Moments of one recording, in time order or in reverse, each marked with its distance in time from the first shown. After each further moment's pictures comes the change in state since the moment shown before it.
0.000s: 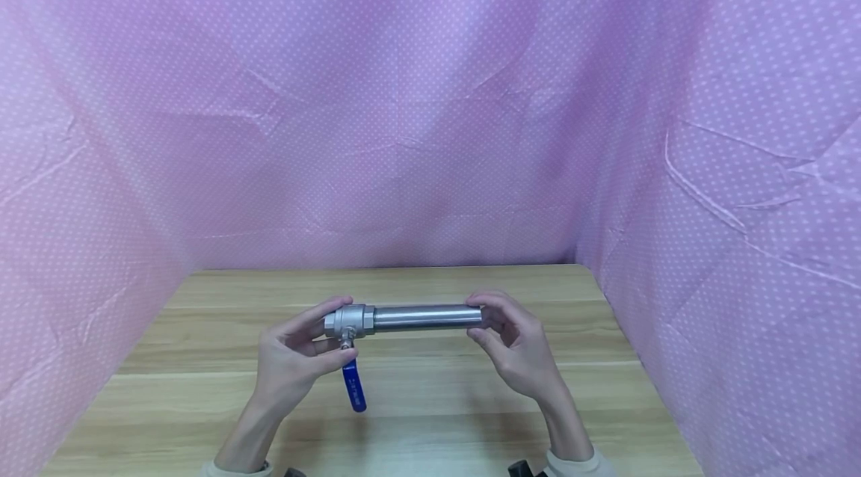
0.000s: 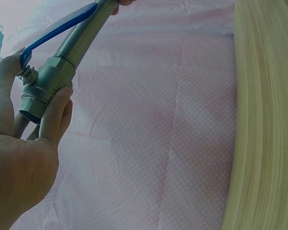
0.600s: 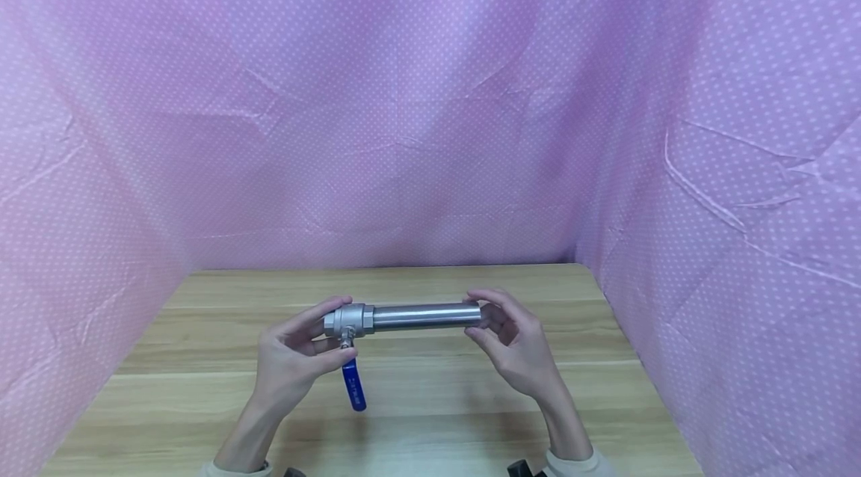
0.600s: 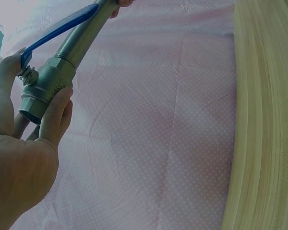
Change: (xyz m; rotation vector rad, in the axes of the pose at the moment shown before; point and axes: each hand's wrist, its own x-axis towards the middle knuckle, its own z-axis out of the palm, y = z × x) left_hand 0.000 0.002 0.001 0.016 0.011 0.003; right_hand 0.000 0.000 0.000 0.023 -0.003 0.039
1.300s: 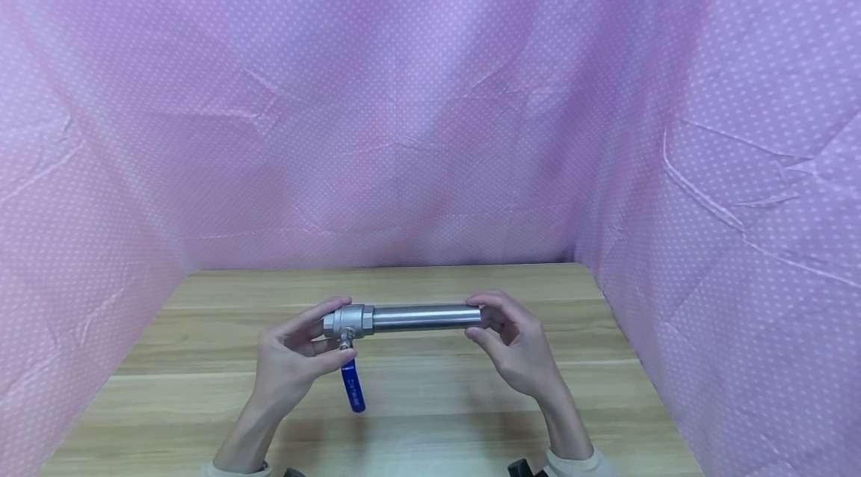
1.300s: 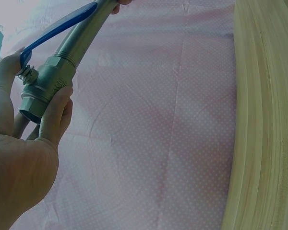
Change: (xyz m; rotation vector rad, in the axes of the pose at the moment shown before) left_hand 0.000 -0.001 0.000 -0.016 -0.017 0.008; right_hand -0.001 -0.004 -0.001 -0.052 0.010 0.003
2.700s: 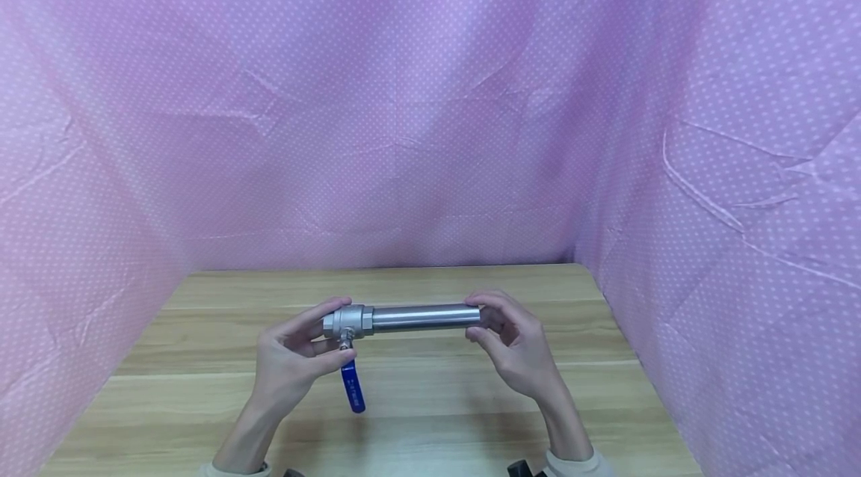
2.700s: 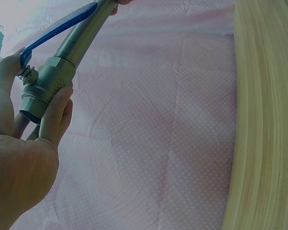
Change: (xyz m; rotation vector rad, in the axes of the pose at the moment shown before) left_hand 0.000 0.000 0.000 0.002 0.007 0.014; right_hand 0.001 0.000 0.000 0.008 0.004 -0.021
